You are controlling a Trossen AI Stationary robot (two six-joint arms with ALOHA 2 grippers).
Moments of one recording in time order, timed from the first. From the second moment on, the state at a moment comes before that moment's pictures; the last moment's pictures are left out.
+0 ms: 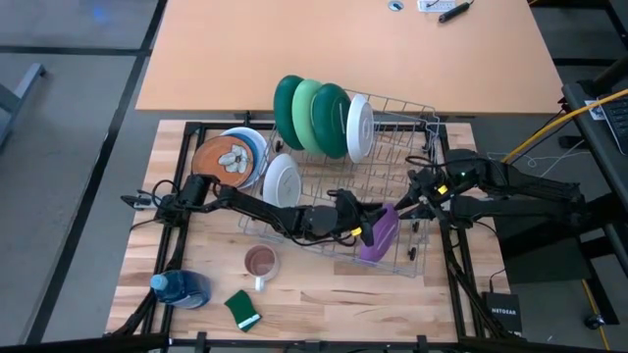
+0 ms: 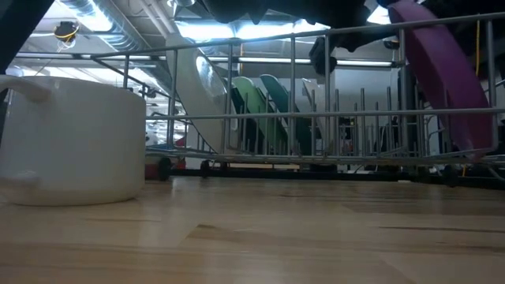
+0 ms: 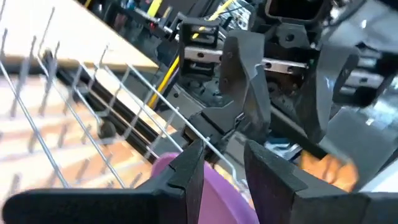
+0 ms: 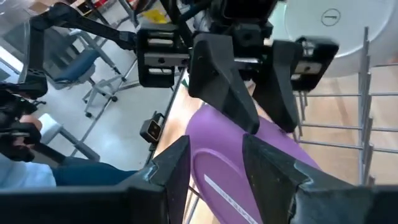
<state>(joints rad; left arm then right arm) -0.18 2.18 1.58 0.61 -0.55 -0.58 -0.16 0.55 0.68 -0.52 -0.58 0.26</state>
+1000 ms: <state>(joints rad) -0.25 2.02 1.59 0.43 -0.52 -0.24 -0.16 0.57 0.68 -0.61 -0.60 0.25</state>
